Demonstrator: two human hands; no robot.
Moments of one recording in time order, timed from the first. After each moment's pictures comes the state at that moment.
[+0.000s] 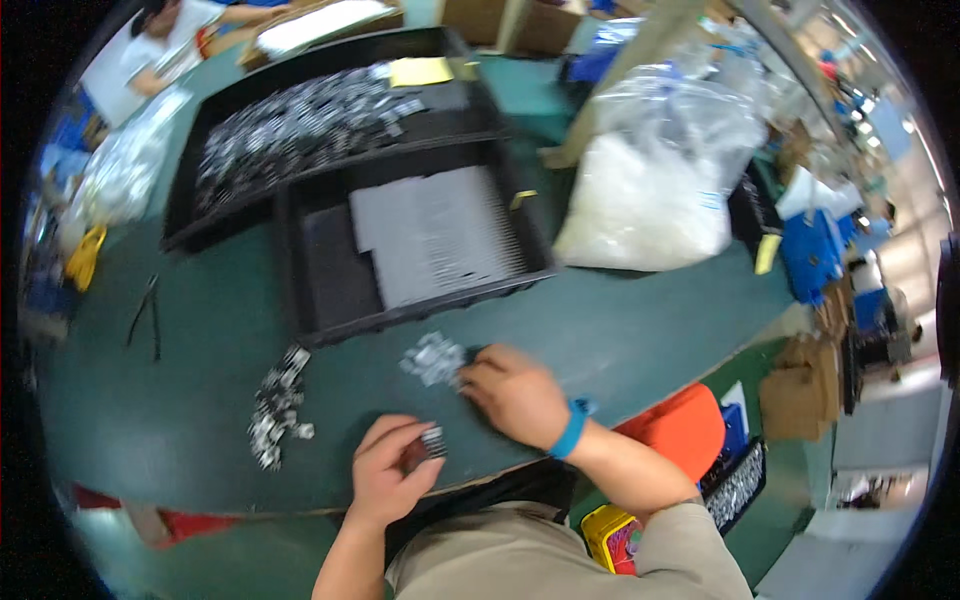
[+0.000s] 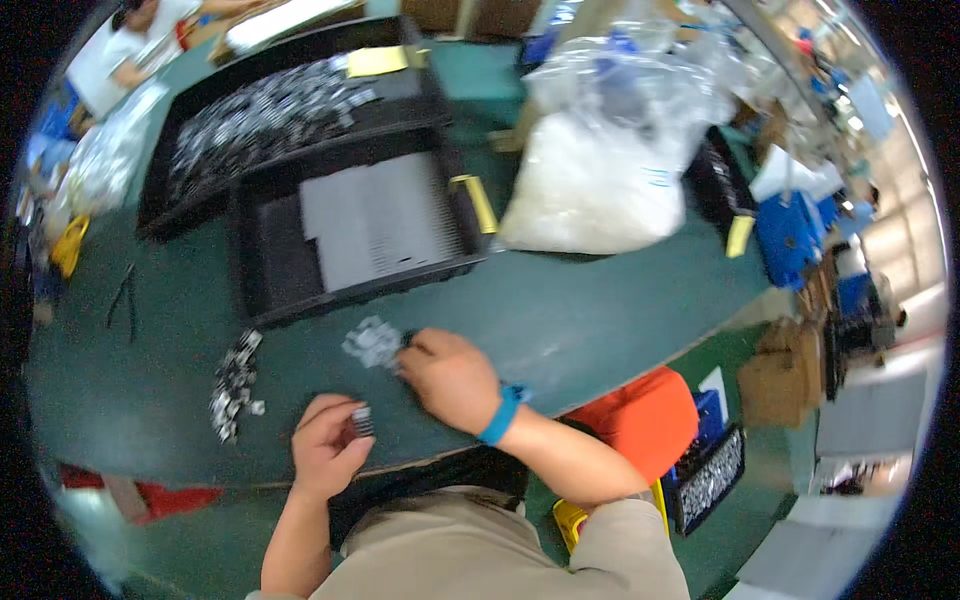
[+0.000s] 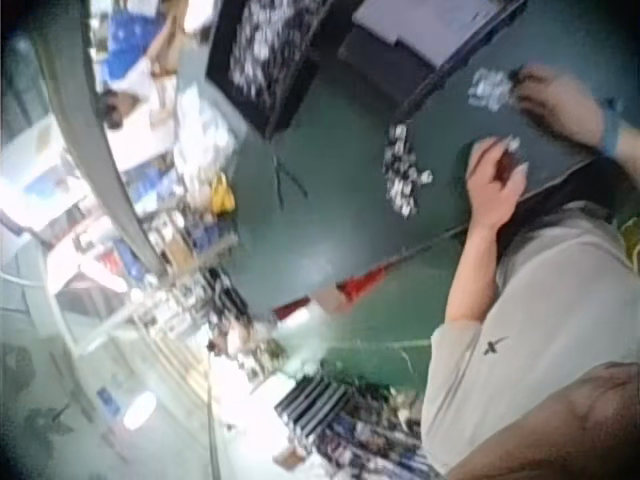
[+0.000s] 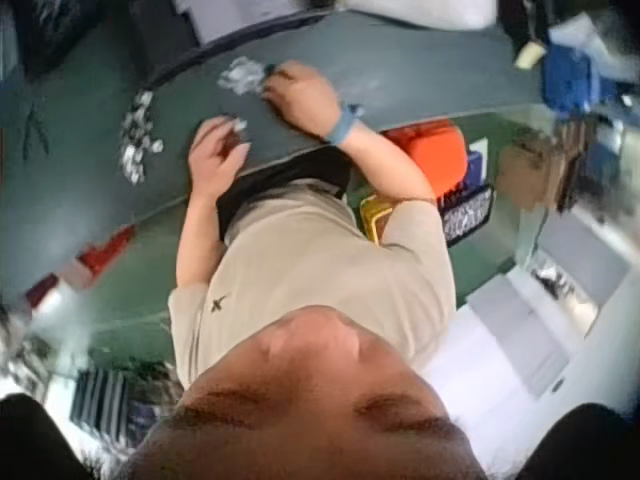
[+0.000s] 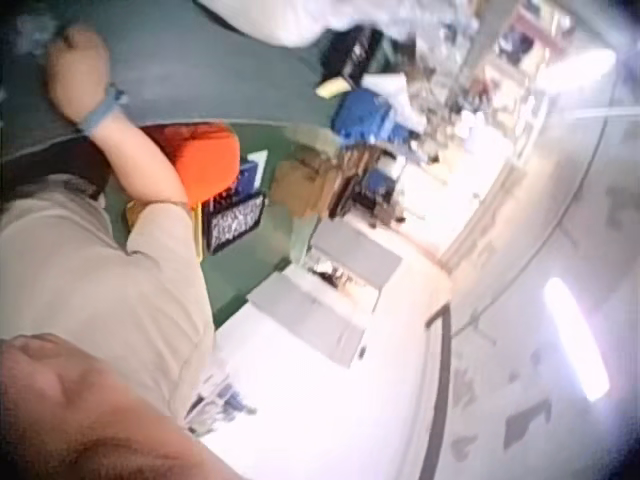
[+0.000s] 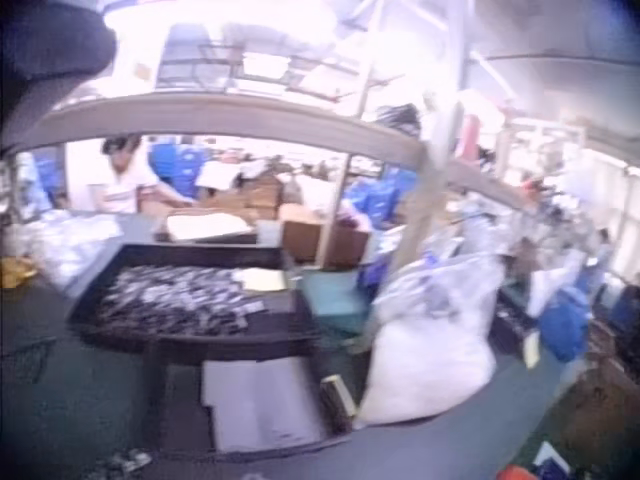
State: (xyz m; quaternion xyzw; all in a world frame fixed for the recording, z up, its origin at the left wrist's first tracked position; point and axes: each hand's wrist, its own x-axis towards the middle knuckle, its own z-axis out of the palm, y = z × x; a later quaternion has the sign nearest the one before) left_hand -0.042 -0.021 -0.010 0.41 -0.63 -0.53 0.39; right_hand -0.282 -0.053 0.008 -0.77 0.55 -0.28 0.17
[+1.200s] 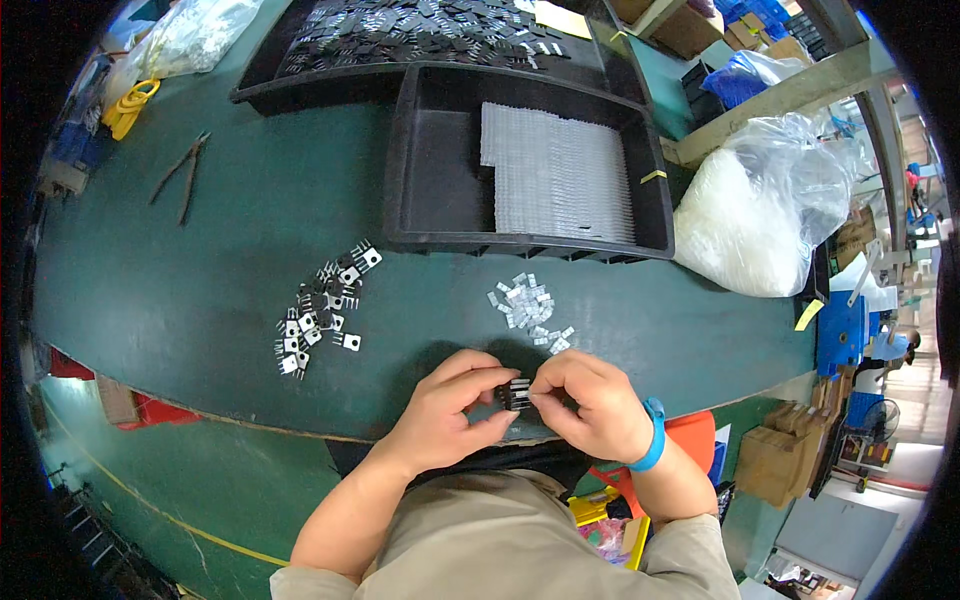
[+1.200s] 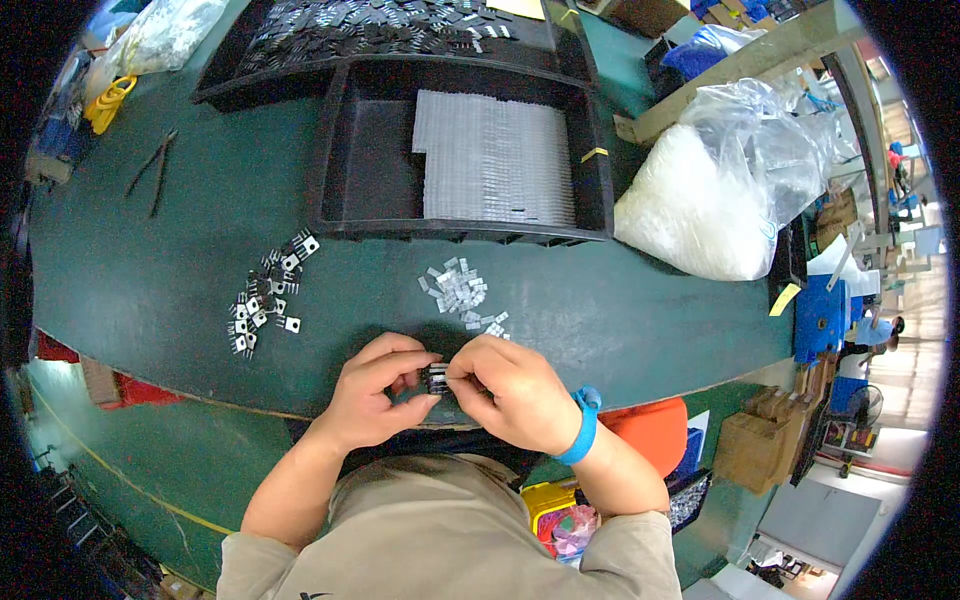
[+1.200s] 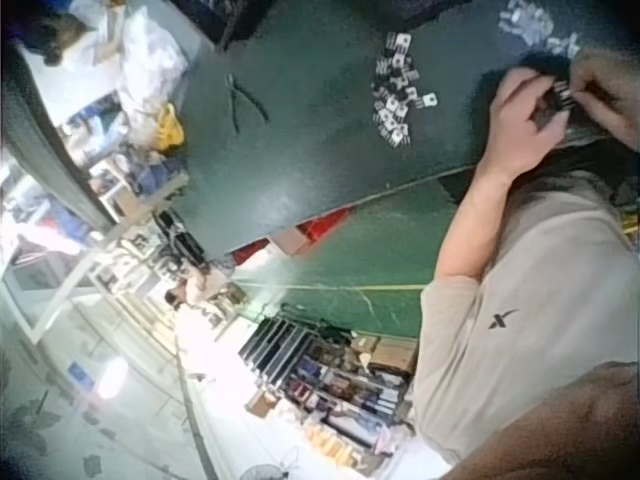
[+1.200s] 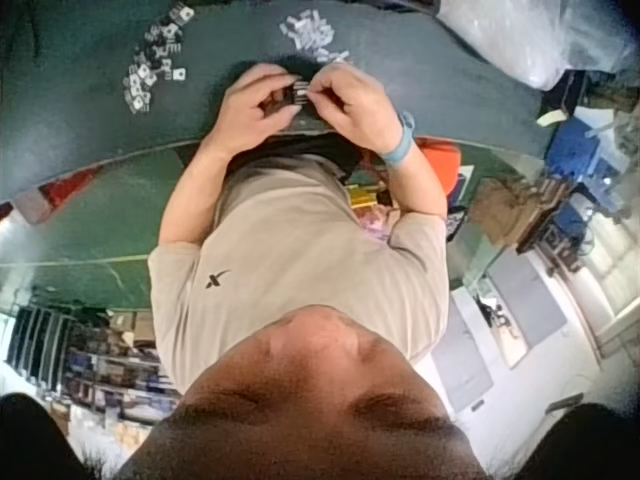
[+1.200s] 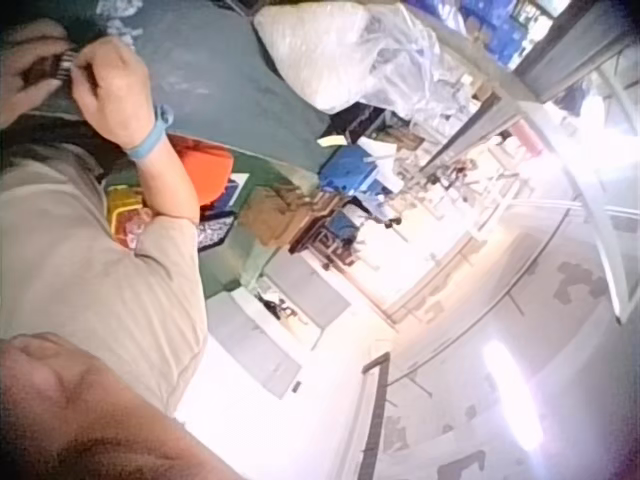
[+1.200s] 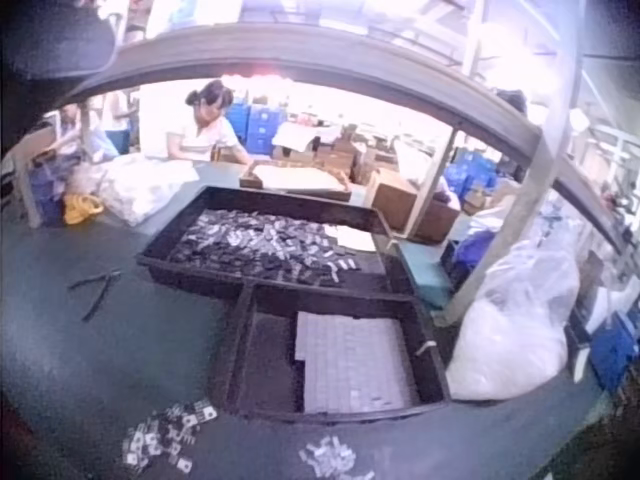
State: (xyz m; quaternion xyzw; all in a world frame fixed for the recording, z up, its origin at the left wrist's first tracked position) left_hand -0.045 -0.020 -0.004 0.38 -0.64 -0.53 0.40; right_hand -0.259 -0.038 0.068 -0.78 0.43 -0.26 0.37
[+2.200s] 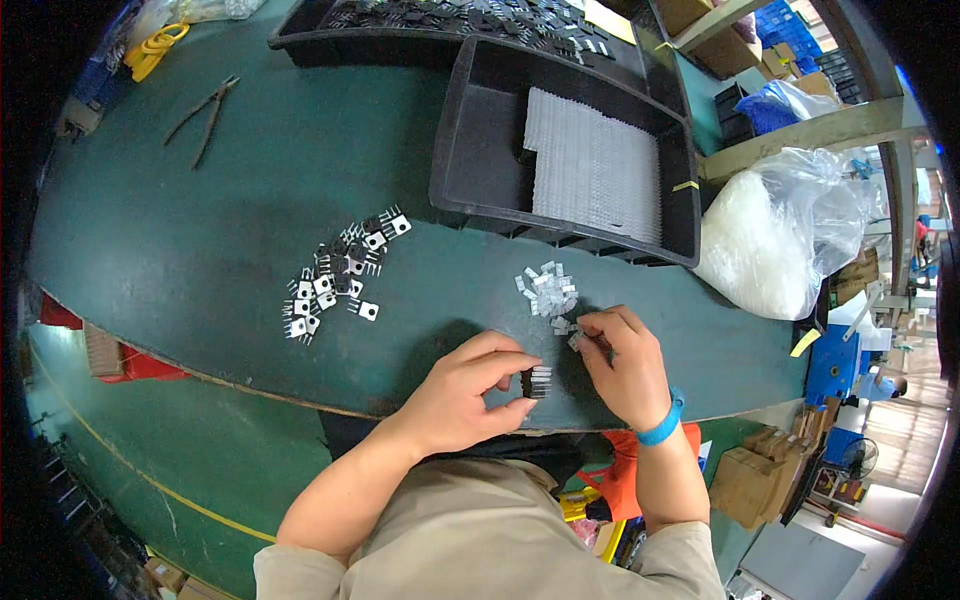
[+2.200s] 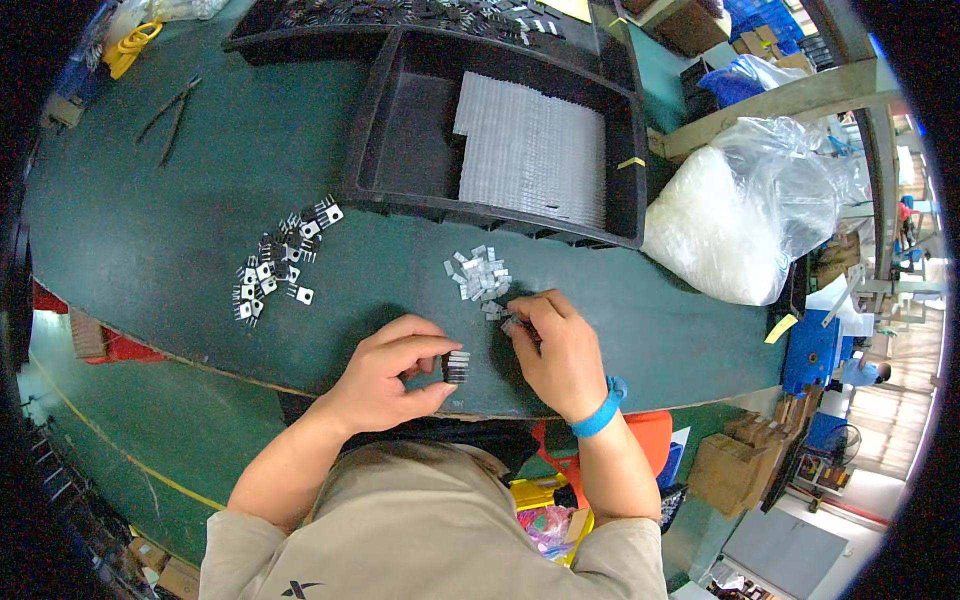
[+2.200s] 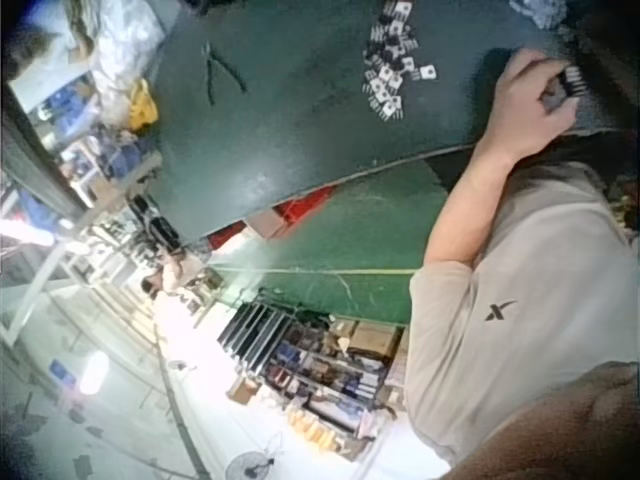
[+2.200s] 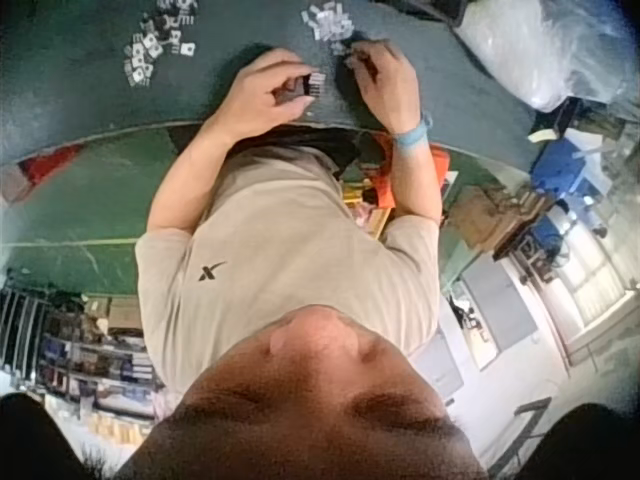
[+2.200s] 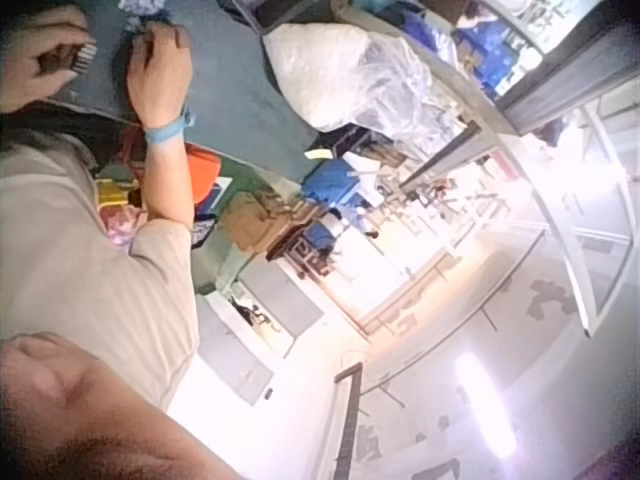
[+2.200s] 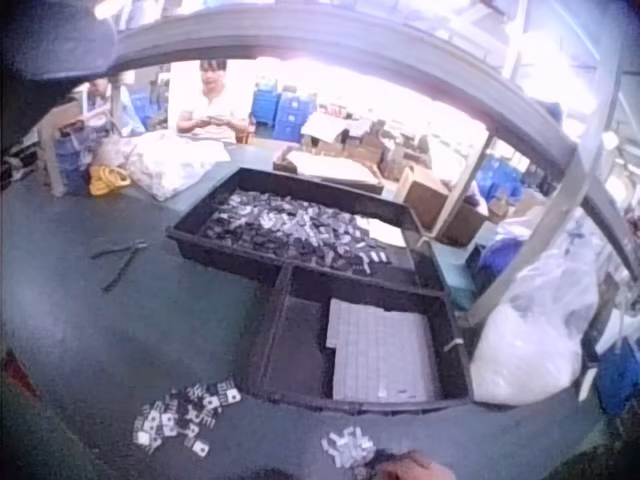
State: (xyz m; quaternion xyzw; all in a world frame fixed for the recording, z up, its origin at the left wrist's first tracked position) left_hand -0.045 -0.019 -0.002 0.38 -0.63 -0.53 0.42; right_hand -0.277 -0.053 0.043 -0.75 0.59 -0.18 0.25
